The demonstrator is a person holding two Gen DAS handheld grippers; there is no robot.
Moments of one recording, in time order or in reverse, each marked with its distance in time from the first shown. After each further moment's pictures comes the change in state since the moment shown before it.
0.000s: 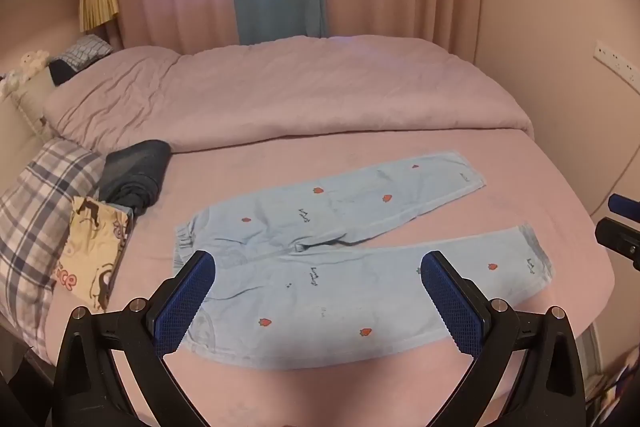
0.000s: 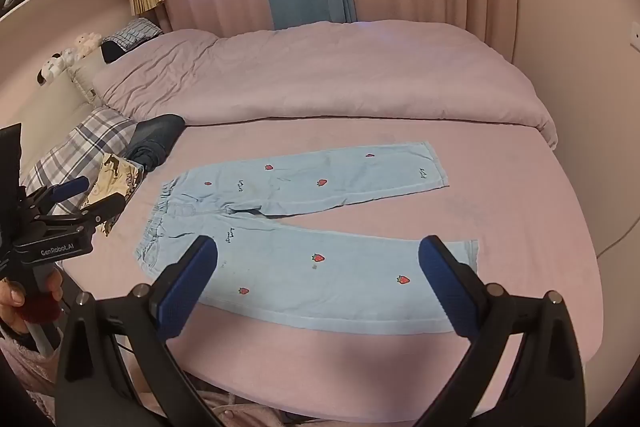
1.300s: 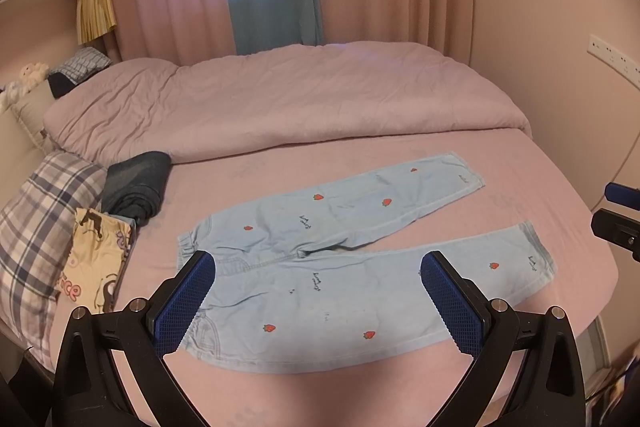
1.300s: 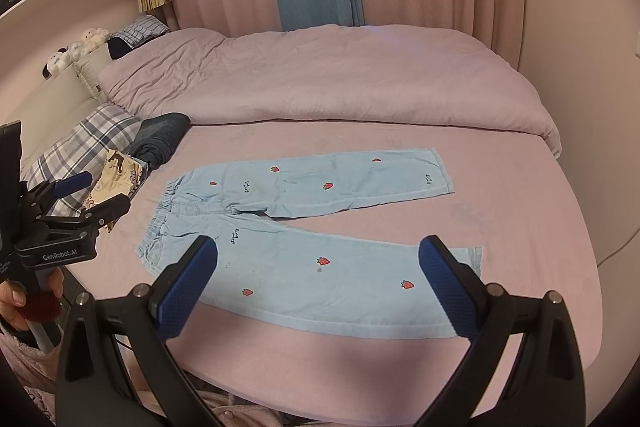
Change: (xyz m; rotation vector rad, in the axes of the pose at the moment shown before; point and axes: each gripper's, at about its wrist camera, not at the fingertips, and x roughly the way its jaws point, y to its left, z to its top) left arm -0.002 -0.001 0.003 0.026 -0.016 0.015; right arm -0.003 0.005 -0.001 -0.023 -0.009 0.006
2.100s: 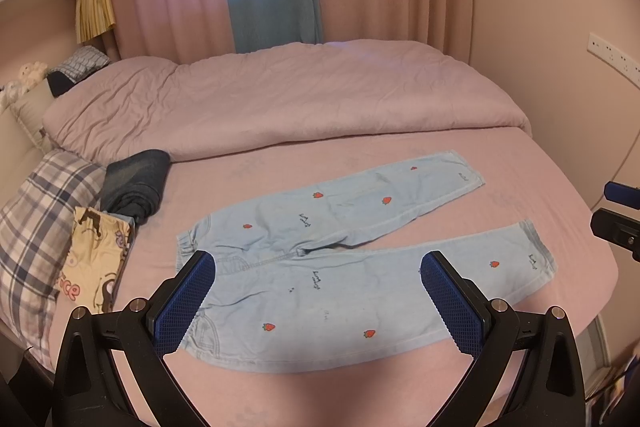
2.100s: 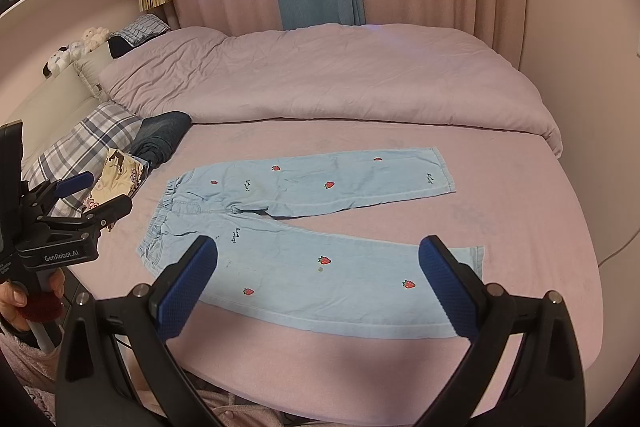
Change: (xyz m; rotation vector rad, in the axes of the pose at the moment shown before) left arm -0.002 -0.003 0.002 0.001 0.003 -0.002; right arm 0.000 0.000 0.000 -0.001 0.002 0.002
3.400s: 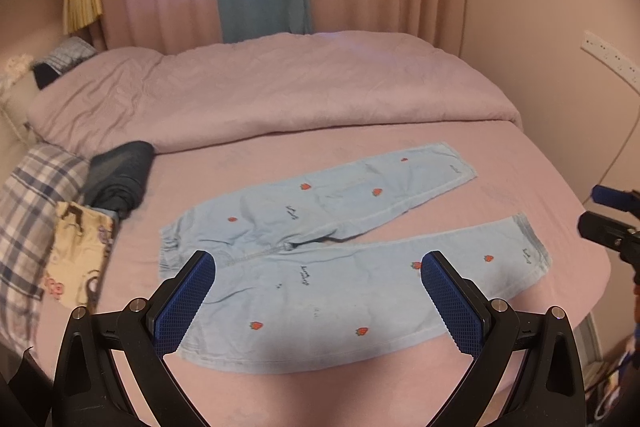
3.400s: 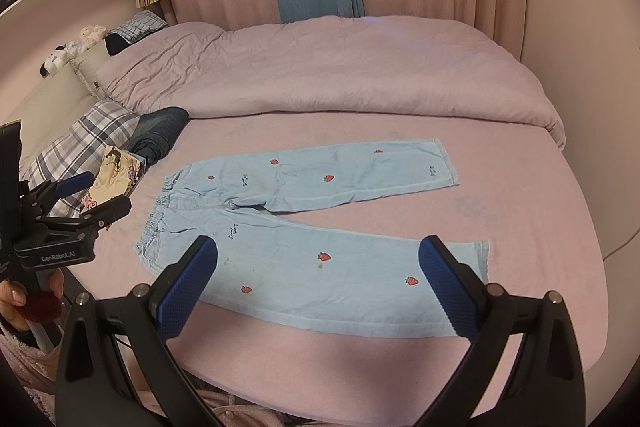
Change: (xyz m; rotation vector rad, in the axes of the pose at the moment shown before) left arm 0.024 0.010 -0.011 -0.009 0.027 -0.069; right arm 0.017 0.001 -0.006 0.009 0.028 0.001
